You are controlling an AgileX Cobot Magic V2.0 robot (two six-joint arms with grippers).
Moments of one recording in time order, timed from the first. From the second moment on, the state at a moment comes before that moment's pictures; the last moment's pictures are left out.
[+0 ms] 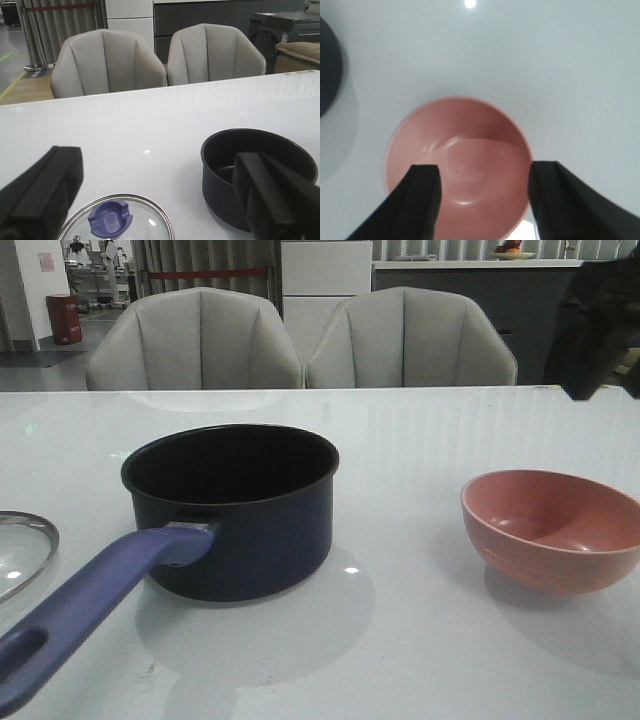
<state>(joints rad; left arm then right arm) -0.21 0.17 -0.30 -0.12 0.29 0.12 0.07 1.46 -1.12 0.29 0.76 -0.33</state>
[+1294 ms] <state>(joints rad) -0.21 0.17 -0.30 -0.12 0.29 0.12 0.29 0.16 -0.19 0.30 0.11 -0.34</state>
